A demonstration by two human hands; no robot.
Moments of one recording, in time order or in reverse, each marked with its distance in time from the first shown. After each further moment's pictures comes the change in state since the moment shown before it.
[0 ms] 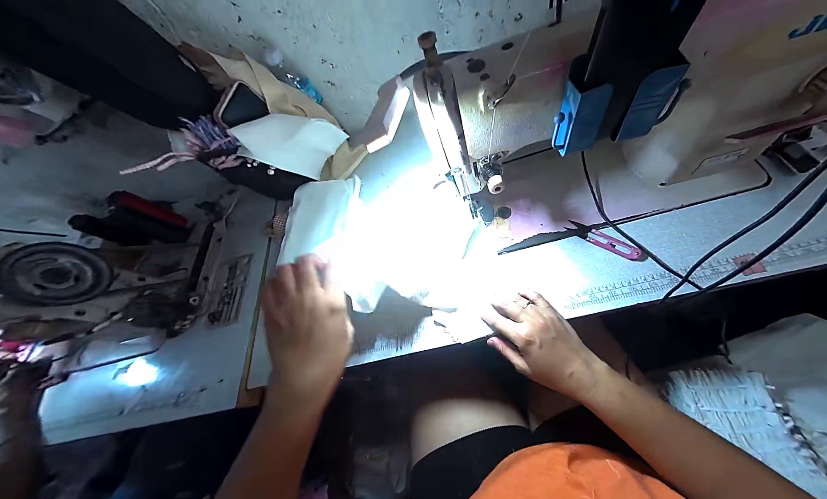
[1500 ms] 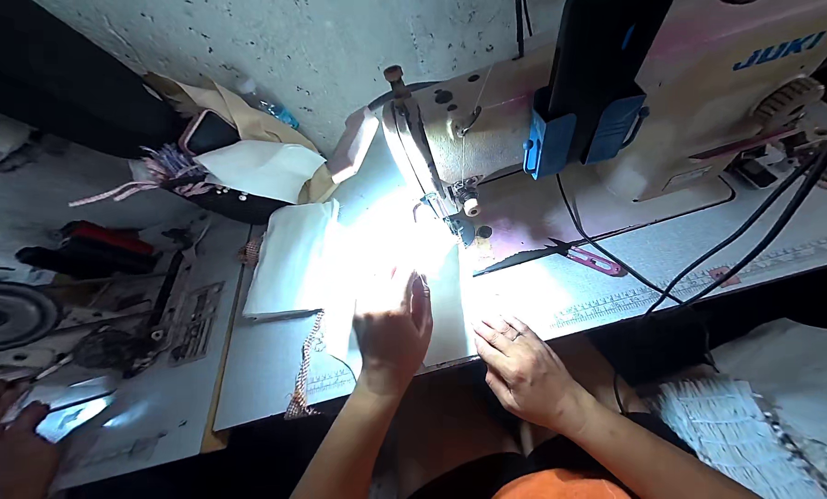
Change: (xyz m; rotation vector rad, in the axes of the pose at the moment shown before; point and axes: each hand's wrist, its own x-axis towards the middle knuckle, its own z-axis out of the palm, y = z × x) left_hand 0.036 0.098 0.043 -0.391 0.327 -0.029; right_hand -0.010 -0.008 0.009 0.020 0.149 0.011
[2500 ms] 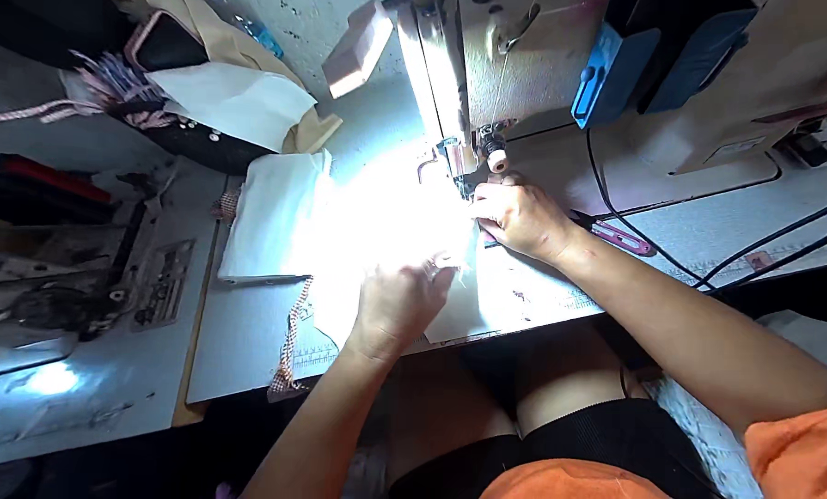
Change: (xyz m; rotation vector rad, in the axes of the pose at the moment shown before) left_hand 0.003 -0.015 0.002 -0.153 -0.298 0.091; right_hand 0.146 0.101 -0.008 -0.049 -0.027 -0.257
